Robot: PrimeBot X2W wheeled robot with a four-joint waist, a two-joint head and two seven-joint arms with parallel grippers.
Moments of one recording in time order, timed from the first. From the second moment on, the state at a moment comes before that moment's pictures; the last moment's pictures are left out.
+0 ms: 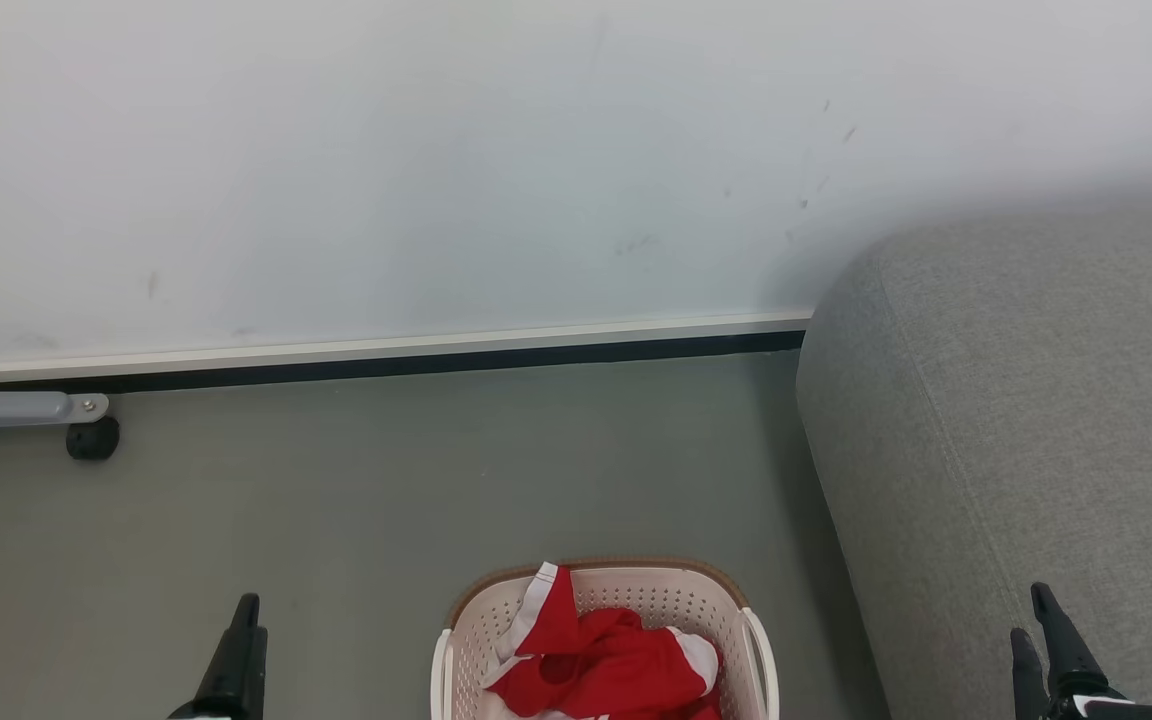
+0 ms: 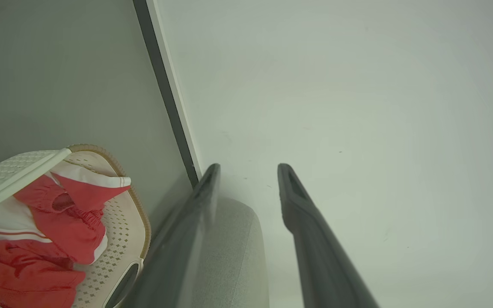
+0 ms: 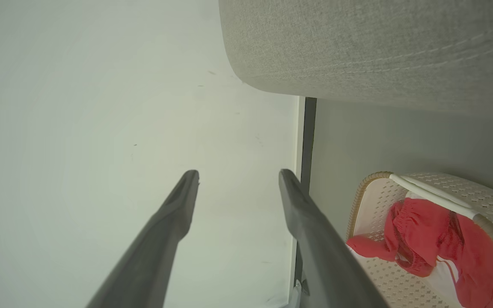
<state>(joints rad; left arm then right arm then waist) -0.02 0.03 0.08 0.35 -1.60 -0.12 0.11 -0.04 -0.02 -0.13 0.36 1.60 0.11 0.11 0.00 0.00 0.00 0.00</state>
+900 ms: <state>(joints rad) -0.02 0.04 0.00 0.29 -1.34 -0.07 0.02 -0.03 -0.03 -0.03 0.31 1.36 0.06 0.02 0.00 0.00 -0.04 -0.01</state>
